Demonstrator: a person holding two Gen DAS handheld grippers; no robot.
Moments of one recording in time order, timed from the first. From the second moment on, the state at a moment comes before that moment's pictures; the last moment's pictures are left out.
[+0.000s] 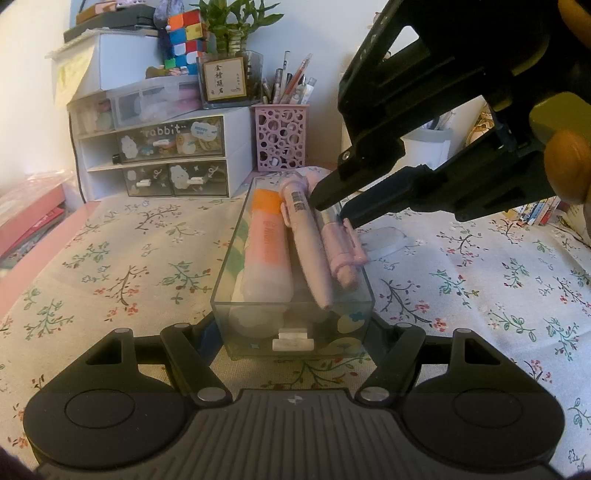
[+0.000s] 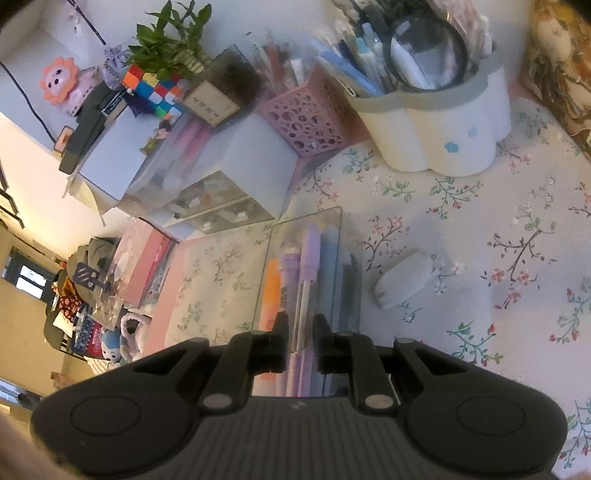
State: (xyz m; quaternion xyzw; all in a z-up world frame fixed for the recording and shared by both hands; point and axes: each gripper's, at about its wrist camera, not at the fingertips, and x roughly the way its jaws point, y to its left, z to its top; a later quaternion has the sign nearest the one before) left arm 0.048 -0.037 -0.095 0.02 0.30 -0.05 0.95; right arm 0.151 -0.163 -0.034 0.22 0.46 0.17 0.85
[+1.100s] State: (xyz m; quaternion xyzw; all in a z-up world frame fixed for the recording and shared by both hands) left arm 0.047 -0.036 -0.095 0.02 0.30 -0.04 0.95; right arm 0.155 -0.208 -0.052 0.24 0.42 0.12 0.87
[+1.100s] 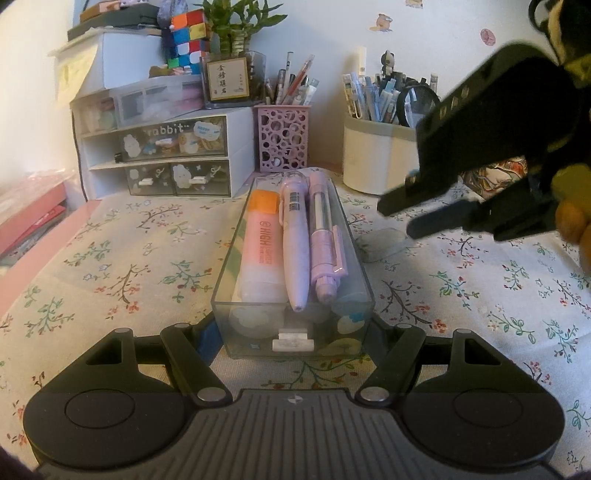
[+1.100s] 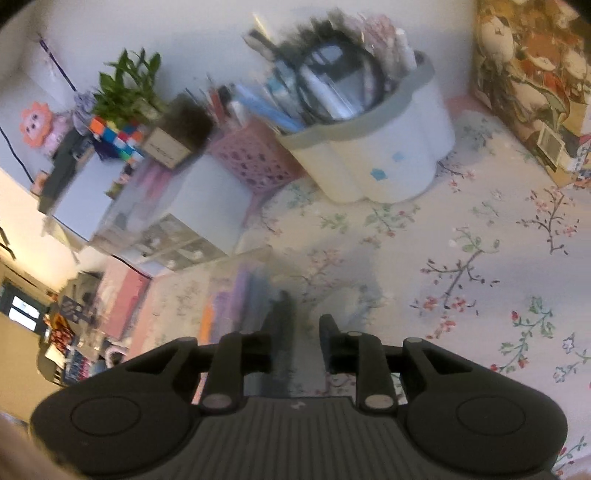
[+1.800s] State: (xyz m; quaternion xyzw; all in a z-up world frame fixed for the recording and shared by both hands) left arm 0.034 -0.022 -0.096 0.01 0.29 -0.02 0.96; right arm 0.174 -0.148 -0.070 0.00 0.41 0.11 0.90
